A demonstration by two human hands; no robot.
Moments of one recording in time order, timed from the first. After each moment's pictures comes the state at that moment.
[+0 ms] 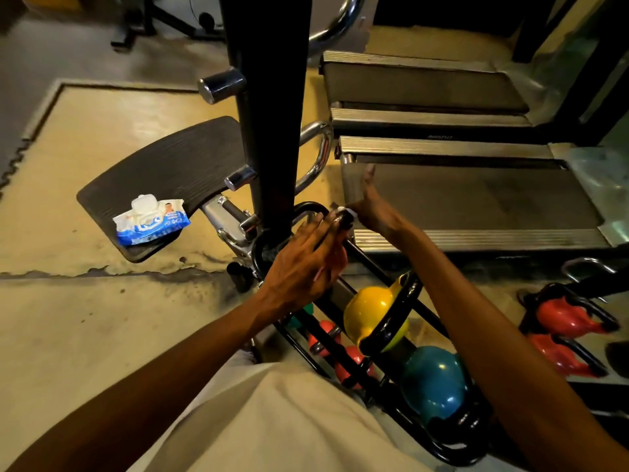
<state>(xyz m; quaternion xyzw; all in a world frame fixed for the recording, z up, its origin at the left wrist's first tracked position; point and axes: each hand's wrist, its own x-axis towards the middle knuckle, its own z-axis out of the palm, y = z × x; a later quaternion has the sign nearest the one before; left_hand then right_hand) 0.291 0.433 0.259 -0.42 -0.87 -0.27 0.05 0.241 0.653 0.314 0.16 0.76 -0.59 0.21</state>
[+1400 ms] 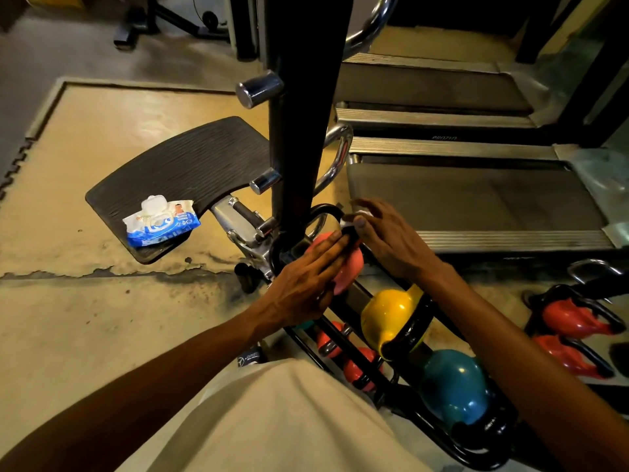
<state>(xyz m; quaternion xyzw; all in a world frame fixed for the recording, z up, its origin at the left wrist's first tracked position) 0.292 0.393 0.242 -0.50 -0.82 -0.27 0.08 0.299 0.623 0.327 -0.08 0.95 -0.29 0.04</state>
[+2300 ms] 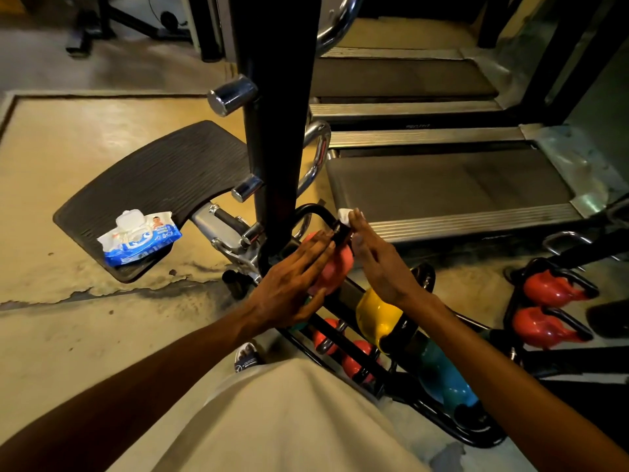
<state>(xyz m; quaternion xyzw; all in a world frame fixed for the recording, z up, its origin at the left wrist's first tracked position) 0.279 0.380 0.242 -0.53 -0.79 -0.31 0.05 0.345 0.596 0.307 0.08 0.89 -0.45 0.03</state>
